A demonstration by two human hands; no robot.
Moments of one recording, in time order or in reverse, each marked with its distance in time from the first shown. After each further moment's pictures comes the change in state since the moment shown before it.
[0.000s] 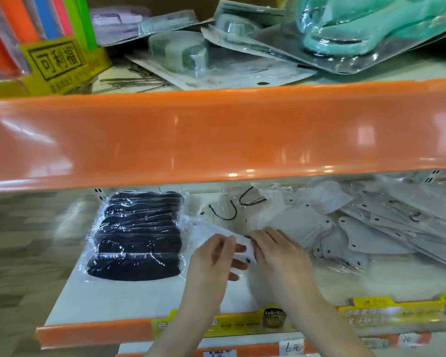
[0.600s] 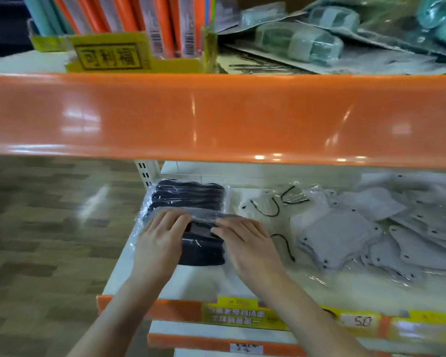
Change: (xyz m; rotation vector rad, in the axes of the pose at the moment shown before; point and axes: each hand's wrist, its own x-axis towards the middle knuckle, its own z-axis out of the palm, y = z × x) left_hand 0.047 -0.054 -0.171 1.167 0.322 0.811; right_hand 0.026 -0.095 0.069 0.248 0.000 -0.314
